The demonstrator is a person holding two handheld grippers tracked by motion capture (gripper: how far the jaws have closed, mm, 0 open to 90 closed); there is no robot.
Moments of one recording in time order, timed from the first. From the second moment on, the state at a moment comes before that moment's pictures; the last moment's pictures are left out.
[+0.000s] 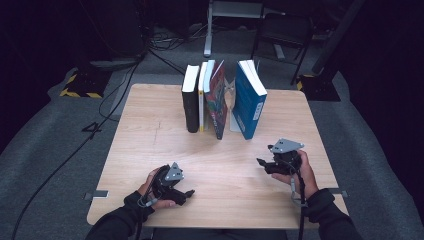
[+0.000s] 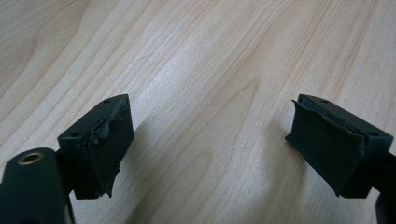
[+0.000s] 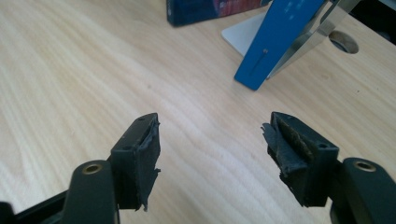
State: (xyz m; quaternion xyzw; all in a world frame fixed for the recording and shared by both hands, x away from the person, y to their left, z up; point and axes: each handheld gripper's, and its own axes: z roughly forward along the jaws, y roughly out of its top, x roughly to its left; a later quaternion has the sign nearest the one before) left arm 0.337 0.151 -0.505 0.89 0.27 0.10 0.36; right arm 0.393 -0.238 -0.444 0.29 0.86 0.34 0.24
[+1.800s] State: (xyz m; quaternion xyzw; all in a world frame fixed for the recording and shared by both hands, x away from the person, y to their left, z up) left arm 0.337 0.151 -0.505 0.89 0.27 0.10 0.36; right arm 0.305 -0.380 -0.504 0.38 0.83 0.38 0.17
